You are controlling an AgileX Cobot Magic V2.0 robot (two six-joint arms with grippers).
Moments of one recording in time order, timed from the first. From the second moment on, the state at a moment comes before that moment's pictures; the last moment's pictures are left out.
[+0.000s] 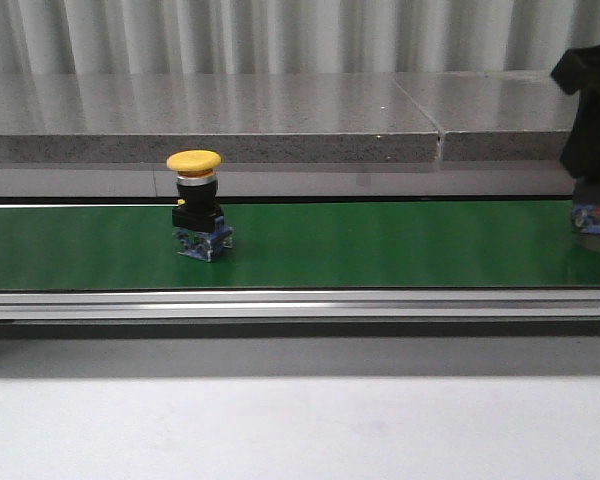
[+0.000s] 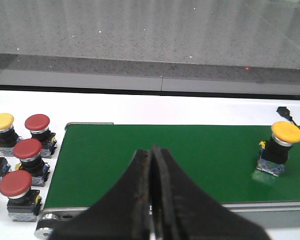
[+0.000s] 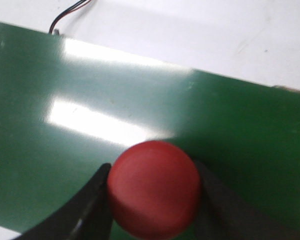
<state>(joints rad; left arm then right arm) -0.15 0.35 -0.50 0.08 0.51 -0.14 0.03 1.46 -1.04 0.24 0.62 -0.29</state>
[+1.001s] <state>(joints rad) -0.15 0.35 -0.50 0.08 0.51 -0.14 -0.50 1.81 -1.24 0.34 0.44 -0.21</state>
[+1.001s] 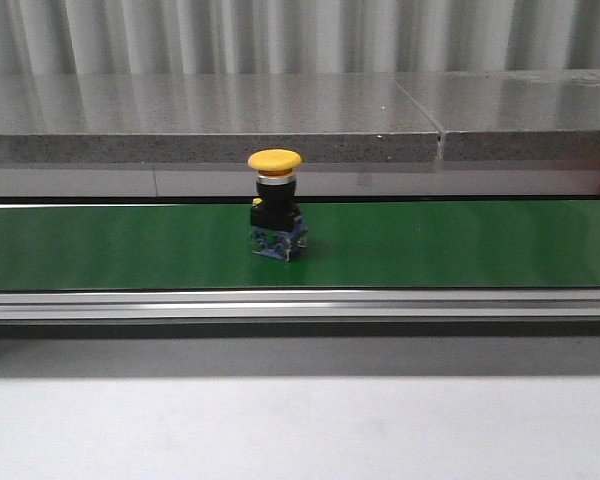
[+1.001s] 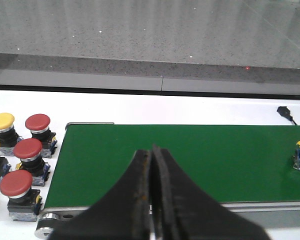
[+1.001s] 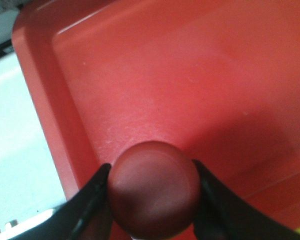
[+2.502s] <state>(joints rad) -0.15 0.35 -0.50 0.08 0.51 -0.14 -0.26 1.35 -1.14 0.38 0.71 -0.28</state>
